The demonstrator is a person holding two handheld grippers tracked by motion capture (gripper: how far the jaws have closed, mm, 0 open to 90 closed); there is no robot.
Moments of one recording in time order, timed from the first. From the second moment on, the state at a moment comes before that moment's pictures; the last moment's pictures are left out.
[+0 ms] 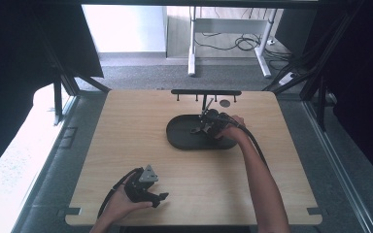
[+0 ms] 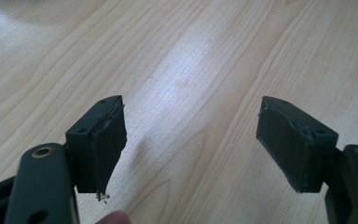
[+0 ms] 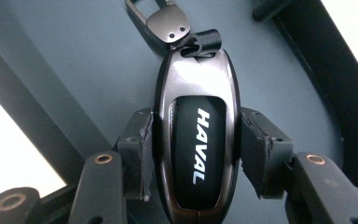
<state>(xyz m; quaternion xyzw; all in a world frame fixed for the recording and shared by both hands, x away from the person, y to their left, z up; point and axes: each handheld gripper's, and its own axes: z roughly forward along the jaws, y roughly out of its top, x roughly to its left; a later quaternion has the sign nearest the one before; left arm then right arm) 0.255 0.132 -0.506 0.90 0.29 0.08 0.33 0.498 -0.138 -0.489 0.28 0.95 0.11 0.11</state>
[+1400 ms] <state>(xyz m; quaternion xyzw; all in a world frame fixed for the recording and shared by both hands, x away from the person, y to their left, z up) 0.256 0.131 -0.509 0.90 0.29 0.09 0.32 0.445 -0.160 -0.455 0.31 0.92 0.20 0.15</state>
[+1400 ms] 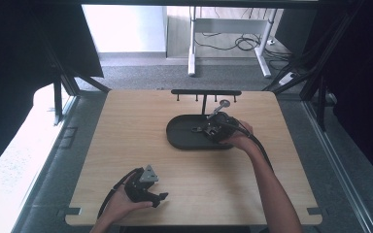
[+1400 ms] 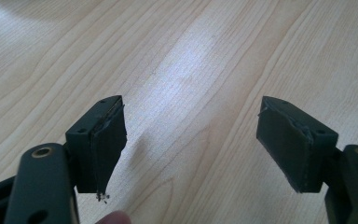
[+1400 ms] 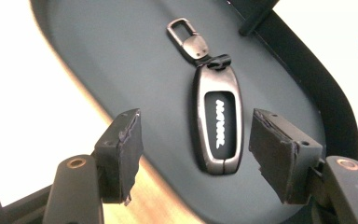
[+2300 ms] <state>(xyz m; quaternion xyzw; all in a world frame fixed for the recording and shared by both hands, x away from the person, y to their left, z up) 0.255 0.128 -0.511 0.90 0.29 0.09 0.32 0.343 -0.233 -0.492 0.34 0.88 0.31 0.14</state>
